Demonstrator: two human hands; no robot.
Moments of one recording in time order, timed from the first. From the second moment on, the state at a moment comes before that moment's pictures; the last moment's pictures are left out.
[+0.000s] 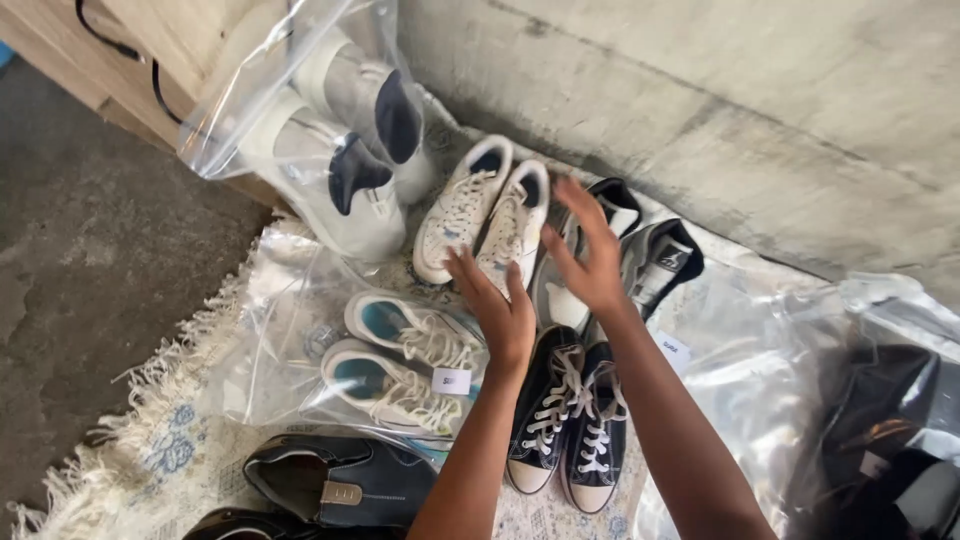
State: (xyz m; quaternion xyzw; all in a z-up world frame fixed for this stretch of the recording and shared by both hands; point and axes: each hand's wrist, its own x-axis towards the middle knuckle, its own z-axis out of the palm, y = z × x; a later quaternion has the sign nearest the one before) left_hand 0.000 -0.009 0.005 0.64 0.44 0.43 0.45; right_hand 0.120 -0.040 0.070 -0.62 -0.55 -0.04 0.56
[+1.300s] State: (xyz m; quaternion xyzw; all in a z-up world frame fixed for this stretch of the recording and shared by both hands) left_hand -0.129 -0.186 -0.049 0.88 0.41 0.14 0.21; right_hand -0.029 -0.293 -0.093 -0.86 -0.20 0.09 0.46
